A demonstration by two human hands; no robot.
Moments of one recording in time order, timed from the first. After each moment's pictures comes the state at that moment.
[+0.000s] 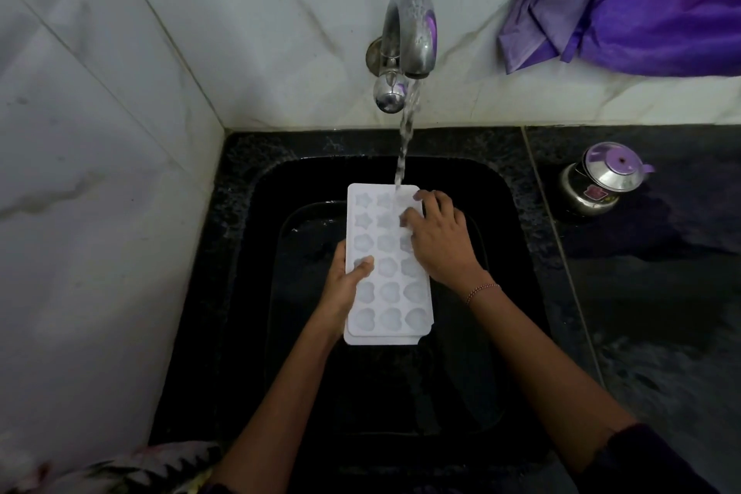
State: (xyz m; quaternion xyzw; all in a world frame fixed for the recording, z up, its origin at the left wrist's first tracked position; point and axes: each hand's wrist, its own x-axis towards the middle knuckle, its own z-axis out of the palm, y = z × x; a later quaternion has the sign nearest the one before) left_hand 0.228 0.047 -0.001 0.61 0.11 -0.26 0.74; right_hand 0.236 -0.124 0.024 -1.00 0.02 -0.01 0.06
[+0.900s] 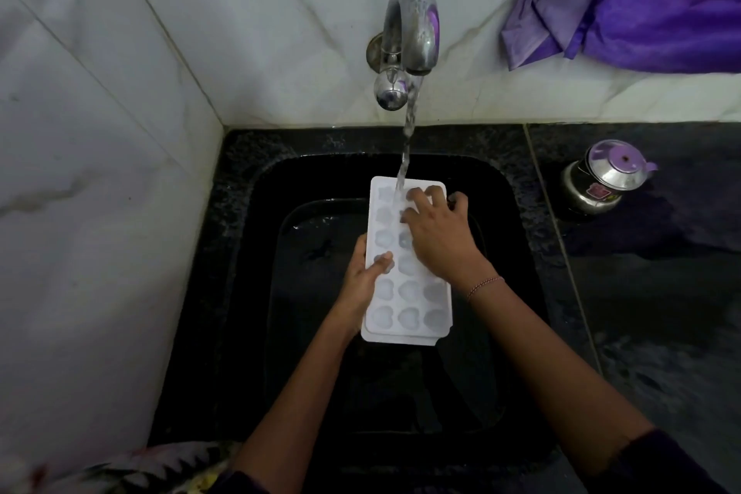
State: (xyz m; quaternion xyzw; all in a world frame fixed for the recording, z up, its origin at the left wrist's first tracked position) left_hand 0.227 0.023 0.004 0.62 0.08 -0.27 0.74; right_hand 0.243 -0.119 0.043 -1.00 -0.03 0.05 -0.05
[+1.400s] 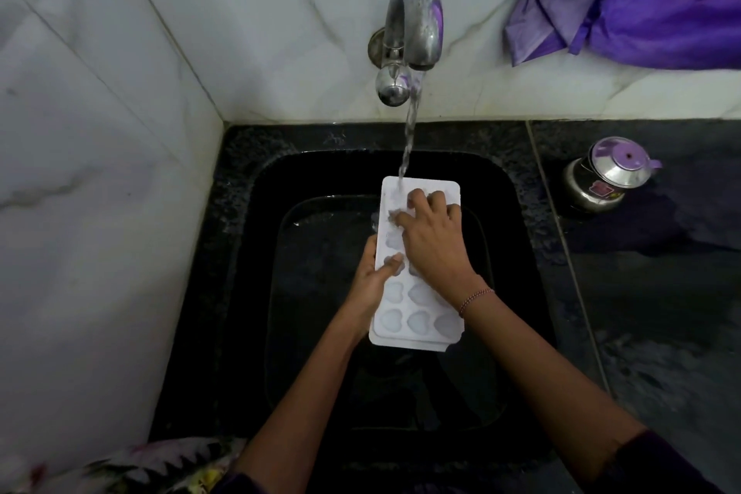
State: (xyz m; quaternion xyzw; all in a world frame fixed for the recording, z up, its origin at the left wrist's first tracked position) left_hand 0.219 0.015 0.005 0.59 0.07 -0.29 0.75; right_hand 0.235 -0.107 0.030 -1.00 0.00 -0.07 -0.04
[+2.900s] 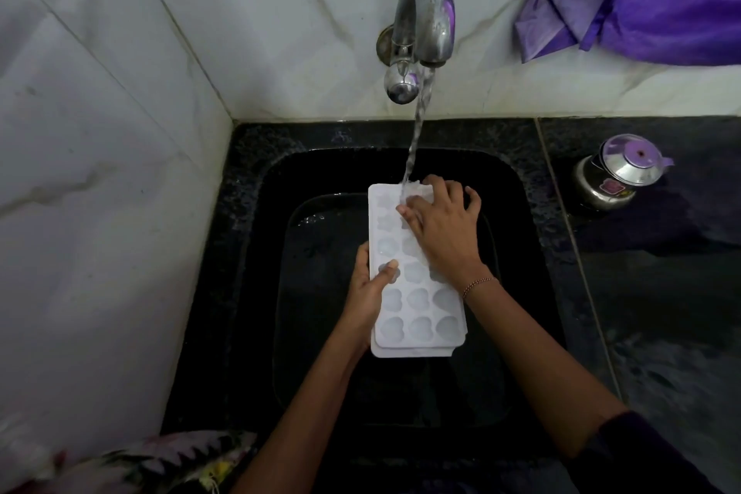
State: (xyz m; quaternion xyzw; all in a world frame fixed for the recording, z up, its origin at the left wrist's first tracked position) left_hand 0.203 0.031 0.013 0.61 0.10 -0.25 0.74; right_hand 0.249 -0.114 0.013 -0.99 0.07 -0.11 0.07
